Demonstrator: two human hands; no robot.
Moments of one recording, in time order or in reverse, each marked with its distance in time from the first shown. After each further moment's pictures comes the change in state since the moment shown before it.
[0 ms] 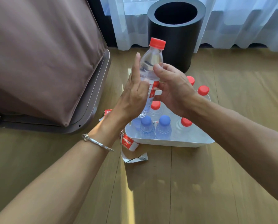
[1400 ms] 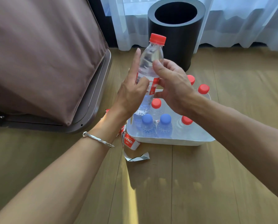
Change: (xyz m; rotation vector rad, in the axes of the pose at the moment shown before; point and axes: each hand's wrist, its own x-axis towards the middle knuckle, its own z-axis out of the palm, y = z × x) left_hand 0.001 0.005 -0.007 -0.116 0.099 -0.024; right_hand -0.003 -0.003 0.007 -0.085 0.048 -0.088
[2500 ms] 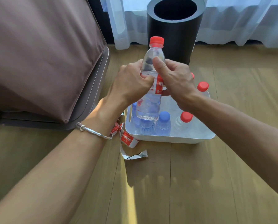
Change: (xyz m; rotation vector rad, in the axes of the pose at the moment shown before) left_hand 0.013 0.020 -0.011 0.414 -0.032 -0.037; right_hand 0.008 0.010 -0.015 -0.372 0.118 -0.136
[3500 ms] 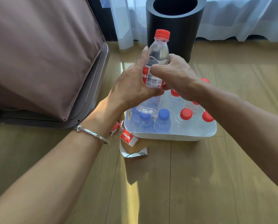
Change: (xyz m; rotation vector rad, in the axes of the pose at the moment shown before) left_hand -0.012 0.007 0.005 0.024 -0.141 -0.002; right_hand 0.005 -0.018 -0.009 -0.147 -0.138 0.098
